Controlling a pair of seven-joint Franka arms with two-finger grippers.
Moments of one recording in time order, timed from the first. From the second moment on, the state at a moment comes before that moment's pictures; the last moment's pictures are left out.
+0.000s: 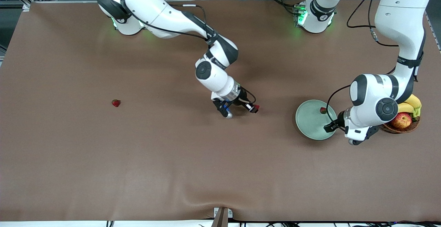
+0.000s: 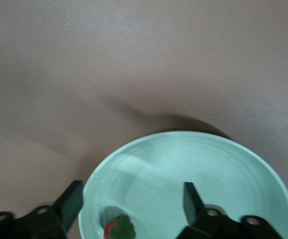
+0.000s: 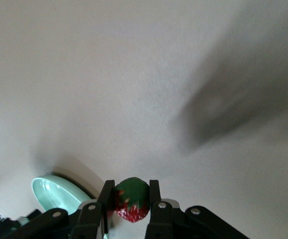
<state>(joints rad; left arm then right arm) 0.03 0.53 -0.09 -1.87 0.04 2.28 -0.61 0.67 0.96 0.28 -1.37 0.34 2.86 1.39</state>
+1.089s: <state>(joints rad) -0.09 0.50 -0.31 -1.84 0.04 2.23 -1.13 0.51 0.86 0.25 -1.30 0.27 2.41 1.38</state>
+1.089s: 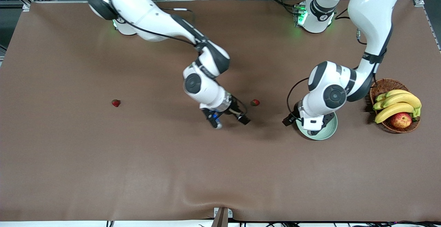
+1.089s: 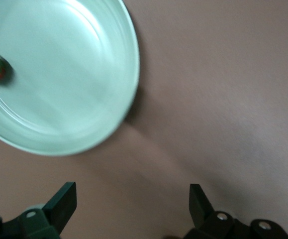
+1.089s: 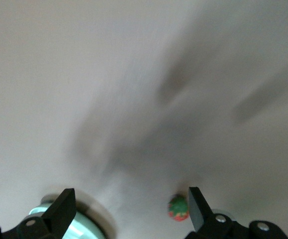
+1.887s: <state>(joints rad) -0.41 0.61 -0.31 -1.77 0.19 2.23 -1.31 0.08 0.44 0.25 -1.67 0.13 1.98 0.69</state>
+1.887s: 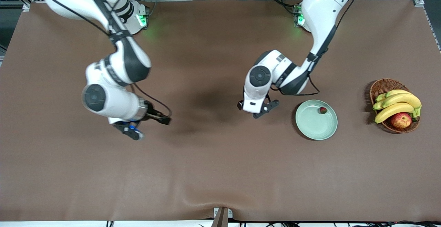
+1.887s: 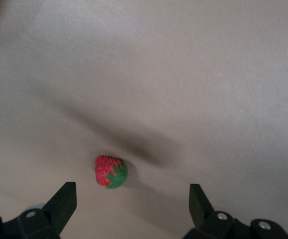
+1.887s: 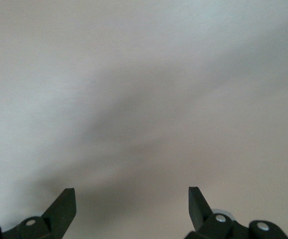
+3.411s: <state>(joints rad) -0.40 0.65 -0.29 -1.81 0.20 2.23 -1.33 -0.10 0.36 0.08 -2.20 0.03 2.40 0.02</state>
